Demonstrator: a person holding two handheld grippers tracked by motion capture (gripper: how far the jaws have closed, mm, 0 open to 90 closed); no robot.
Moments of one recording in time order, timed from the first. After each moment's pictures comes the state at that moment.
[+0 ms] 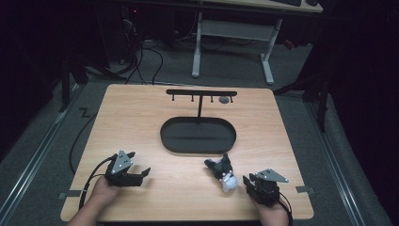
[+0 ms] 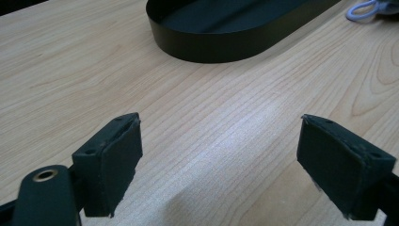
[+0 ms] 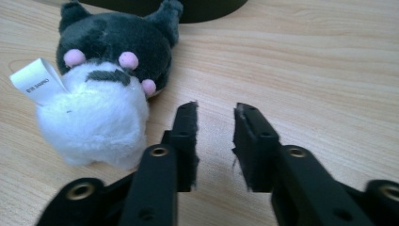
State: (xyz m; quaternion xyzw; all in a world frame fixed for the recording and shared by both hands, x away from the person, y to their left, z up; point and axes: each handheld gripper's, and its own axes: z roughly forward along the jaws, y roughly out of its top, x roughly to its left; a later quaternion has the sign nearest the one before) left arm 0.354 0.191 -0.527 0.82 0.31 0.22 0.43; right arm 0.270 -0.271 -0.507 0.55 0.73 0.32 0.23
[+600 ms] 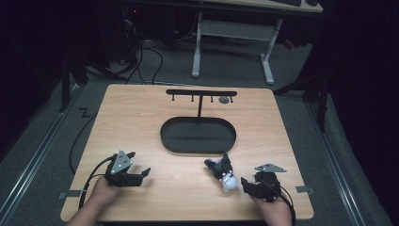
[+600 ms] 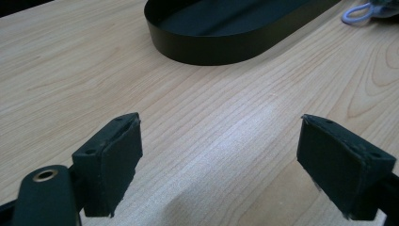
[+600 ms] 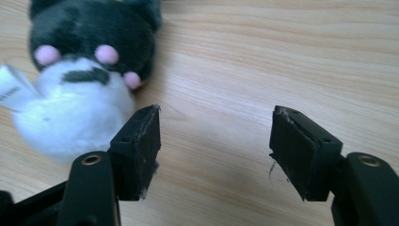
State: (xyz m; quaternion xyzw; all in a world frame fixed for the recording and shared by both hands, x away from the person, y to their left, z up) left arm 0.354 0.192 -0.527 0.82 0.31 0.22 0.44; right arm 0.283 -0.272 -0.493 0.59 0.74 0.26 0.20
